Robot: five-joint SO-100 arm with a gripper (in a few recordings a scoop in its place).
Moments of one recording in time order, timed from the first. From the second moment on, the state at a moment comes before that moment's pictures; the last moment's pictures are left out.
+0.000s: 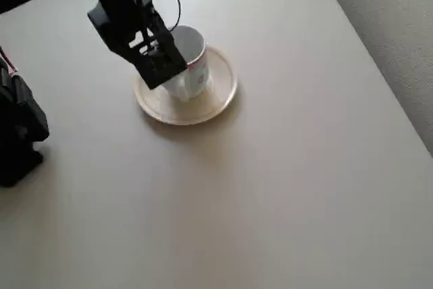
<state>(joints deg) -4.2 96.0 94.7 85.3 -12.3</state>
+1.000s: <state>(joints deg) -3.8 95.6 102.2 74.1 -9.1</state>
